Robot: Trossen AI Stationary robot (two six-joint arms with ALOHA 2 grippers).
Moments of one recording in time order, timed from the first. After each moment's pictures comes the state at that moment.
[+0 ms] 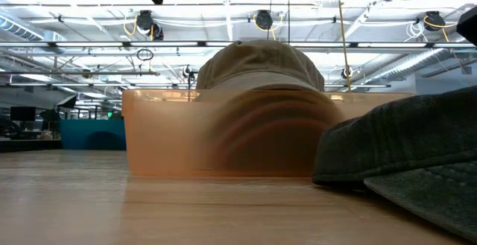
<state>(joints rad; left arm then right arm) -0.03 0.98 0.65 0.31 0.11 0.02 0.87 1.68 0.95 -0.20 0.26 0.70</state>
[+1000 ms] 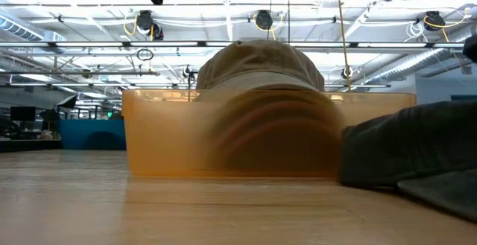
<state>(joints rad) -0.03 0.98 0.65 0.30 0.11 0.01 0.88 1.64 0.87 -0.23 0.20 0.67</state>
